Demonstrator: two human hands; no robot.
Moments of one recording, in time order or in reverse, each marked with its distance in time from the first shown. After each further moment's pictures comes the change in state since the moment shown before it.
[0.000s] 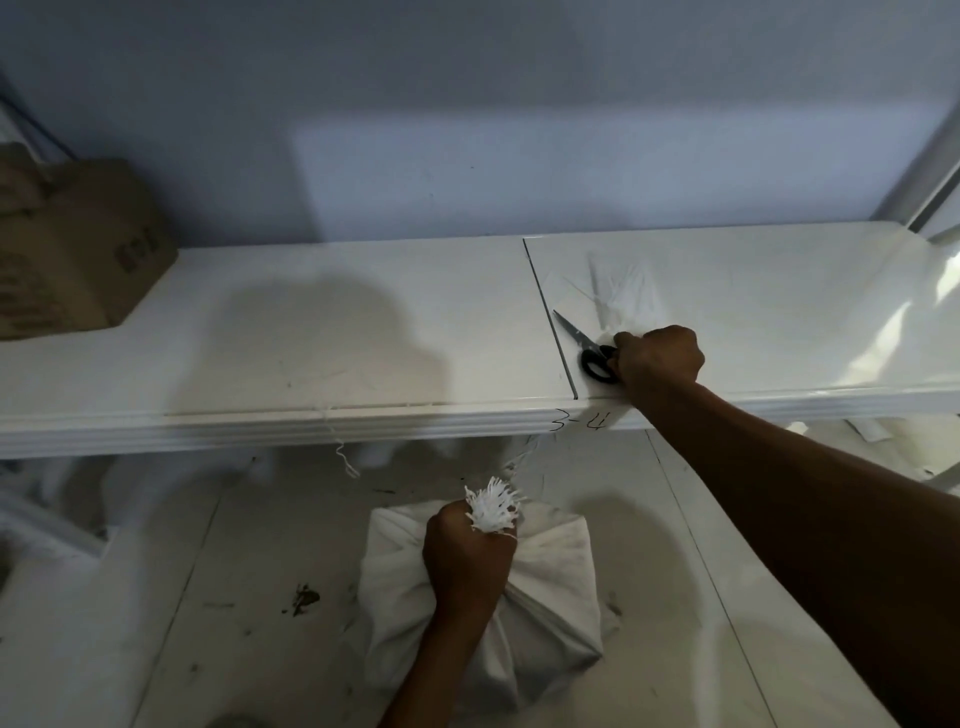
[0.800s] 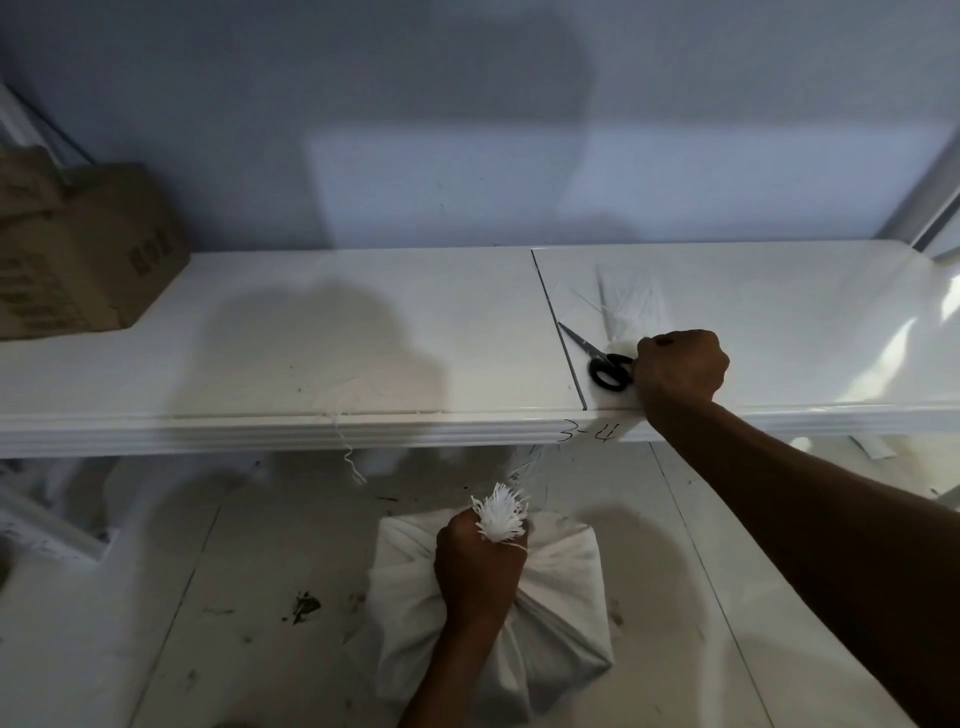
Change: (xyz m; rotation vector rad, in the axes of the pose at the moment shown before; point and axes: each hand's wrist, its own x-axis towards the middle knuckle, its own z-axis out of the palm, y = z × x) left_hand 0.000 -0.004 0.006 -0.081 0.012 -0.046; right_hand -0.017 -0.005 -0.015 0.008 0.123 -0.092
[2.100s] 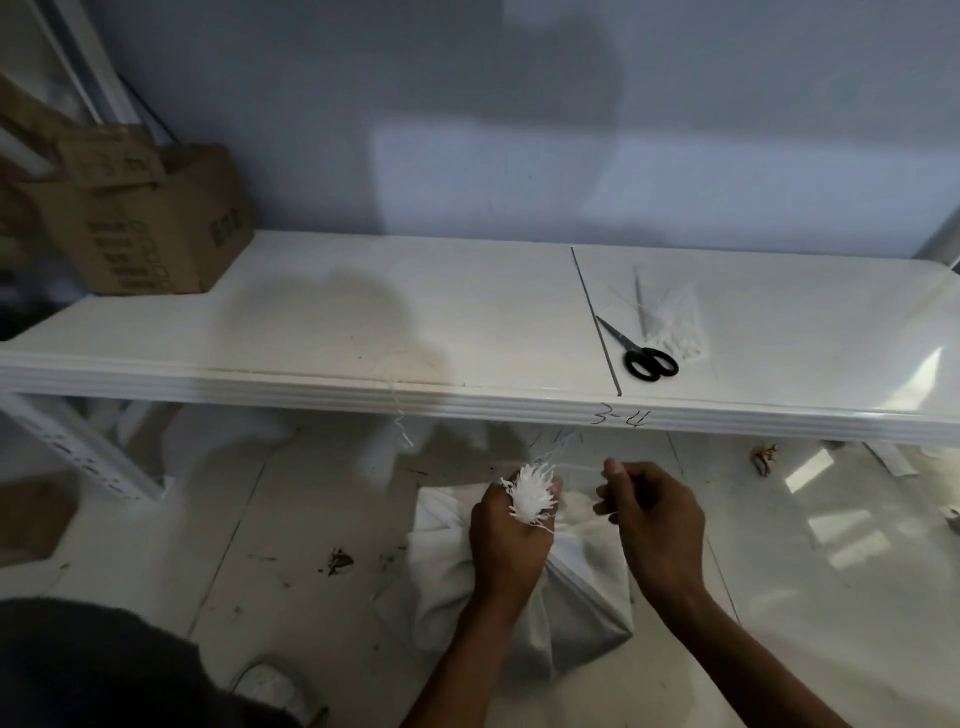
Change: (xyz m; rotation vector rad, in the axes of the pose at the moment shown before) left_hand -0.006 -0.023 -0.007 -0.151 -0.037 0.213; right_hand -0.154 0.095 -0.038 0.159 -0.359 -0.347
